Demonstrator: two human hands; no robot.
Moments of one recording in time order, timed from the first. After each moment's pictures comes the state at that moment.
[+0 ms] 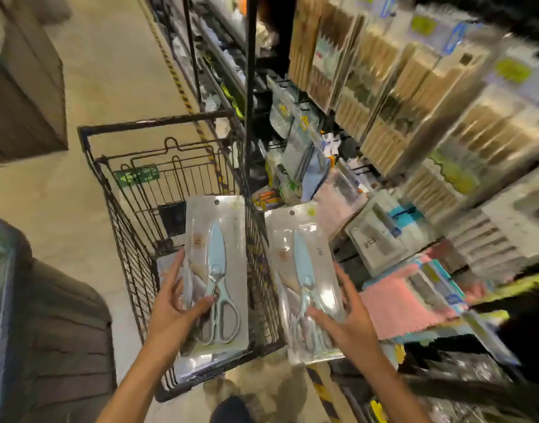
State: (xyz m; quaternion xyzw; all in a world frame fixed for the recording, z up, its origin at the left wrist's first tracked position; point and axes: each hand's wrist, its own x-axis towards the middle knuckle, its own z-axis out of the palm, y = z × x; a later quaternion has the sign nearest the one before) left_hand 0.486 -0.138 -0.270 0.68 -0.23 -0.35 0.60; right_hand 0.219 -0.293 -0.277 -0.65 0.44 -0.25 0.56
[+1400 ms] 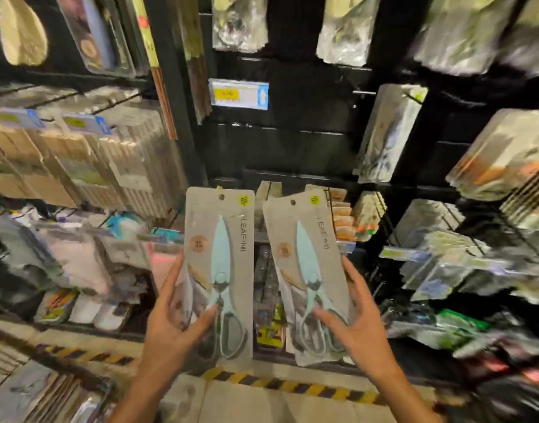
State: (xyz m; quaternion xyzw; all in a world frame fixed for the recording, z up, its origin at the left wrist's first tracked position) left_hand 0.086 -0.097 -0.155 0.42 -0.62 -0.49 0.45; right_hand -0.187 0.024 -0.167 -0.43 0.63 -0.57 0.30
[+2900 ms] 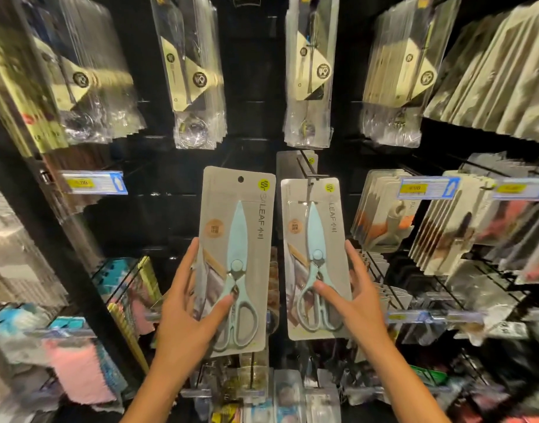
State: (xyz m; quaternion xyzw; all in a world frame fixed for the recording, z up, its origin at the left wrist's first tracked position) left_hand -0.170 -0.093 -0.061 0.31 -0.70 -0.42 0.48; right_hand -0.423 0.009 -0.105 -0.41 0.61 -0.65 0.17
